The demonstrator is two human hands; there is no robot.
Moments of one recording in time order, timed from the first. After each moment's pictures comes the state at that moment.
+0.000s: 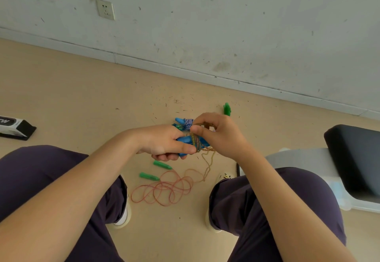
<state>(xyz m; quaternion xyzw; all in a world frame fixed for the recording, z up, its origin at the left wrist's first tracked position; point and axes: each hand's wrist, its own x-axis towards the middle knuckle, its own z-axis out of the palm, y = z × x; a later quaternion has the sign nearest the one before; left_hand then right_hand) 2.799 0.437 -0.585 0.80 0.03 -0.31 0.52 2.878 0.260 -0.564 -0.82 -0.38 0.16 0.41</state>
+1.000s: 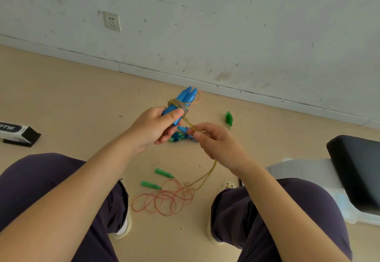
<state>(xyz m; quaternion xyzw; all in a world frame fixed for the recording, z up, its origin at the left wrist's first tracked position) 2.801 0.454 -0.577 0.71 0.15 0.04 0.68 2.875 0.264 -0.575 -0.76 -0.27 0.29 0.52</state>
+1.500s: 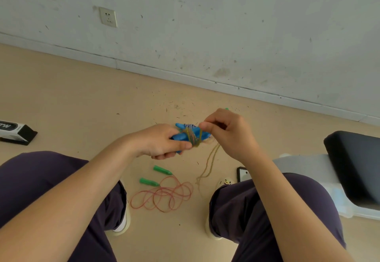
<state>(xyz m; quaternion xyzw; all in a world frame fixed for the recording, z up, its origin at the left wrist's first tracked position) 2.801 0.447 -0.592 0.84 0.08 -0.20 0.50 2.882 0.253 -0.545 -0.82 -0.37 0.07 0.42</state>
